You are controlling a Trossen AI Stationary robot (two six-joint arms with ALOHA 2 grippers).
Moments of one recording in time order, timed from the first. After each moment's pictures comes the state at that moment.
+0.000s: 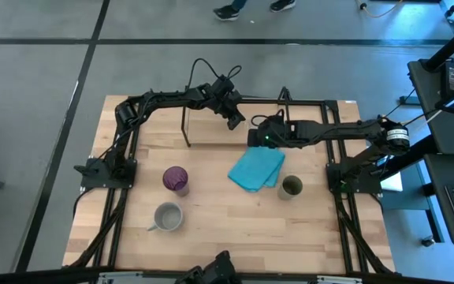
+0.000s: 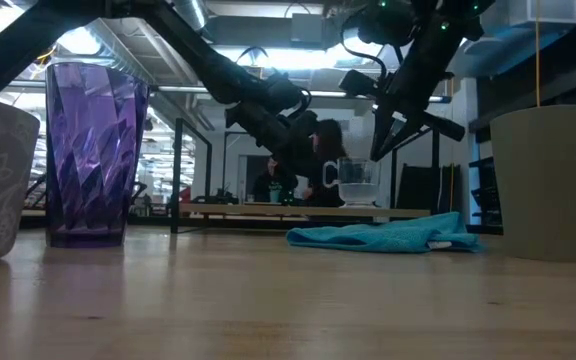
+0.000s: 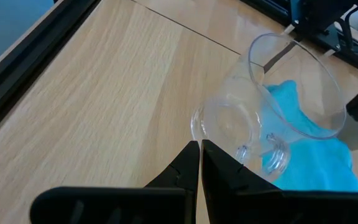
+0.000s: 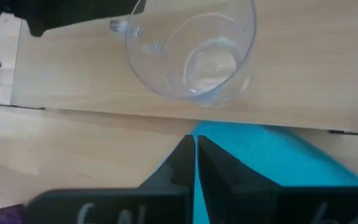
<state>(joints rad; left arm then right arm) 0.59 2.08 1.51 -0.19 0.48 -0.04 -0.18 1.49 1.03 -0.58 0.31 1.27</state>
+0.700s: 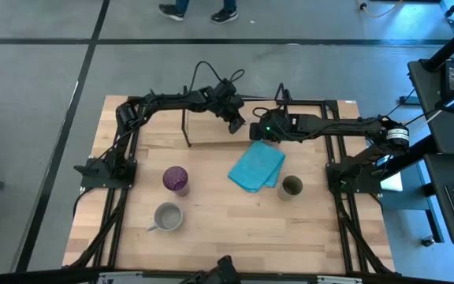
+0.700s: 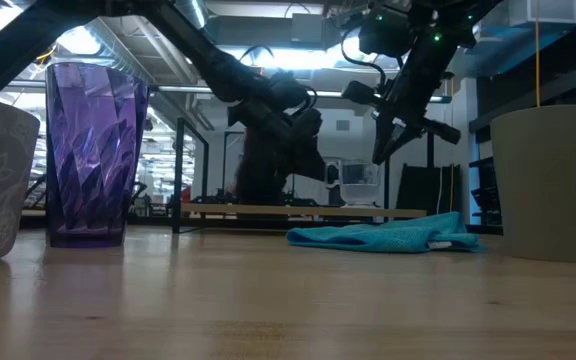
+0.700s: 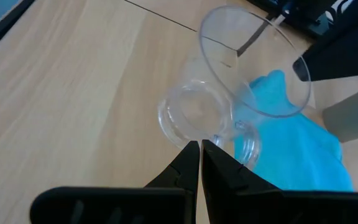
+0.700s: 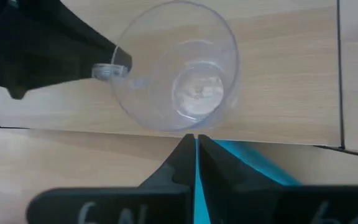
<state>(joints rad) 0.55 2.08 1.51 -0.20 0.48 -0.04 -0.27 1.49 1.03 -0.57 0.30 1.18</state>
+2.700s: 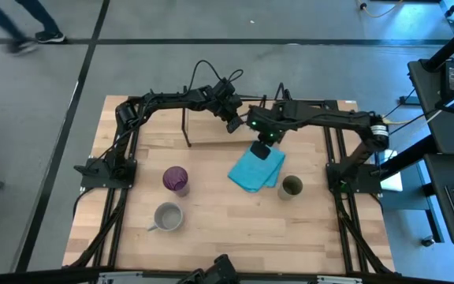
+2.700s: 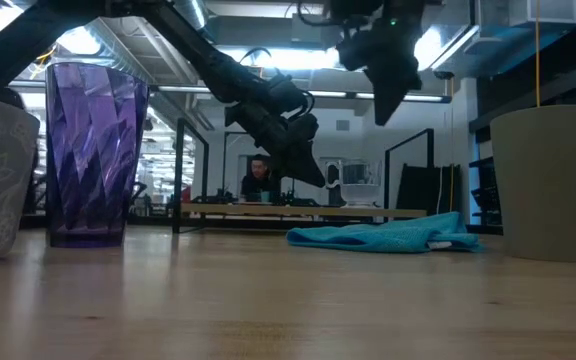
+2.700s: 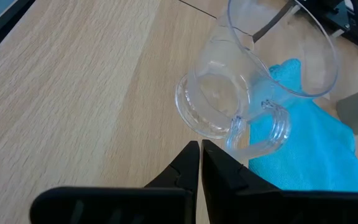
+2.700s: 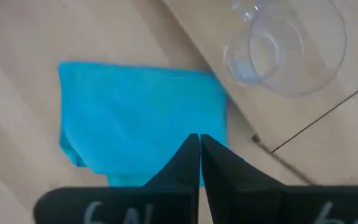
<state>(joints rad) 0.57 2.08 1.51 -0.25 0.46 -0.02 -0.21 1.69 1.56 -1.20 0.11 0.32</state>
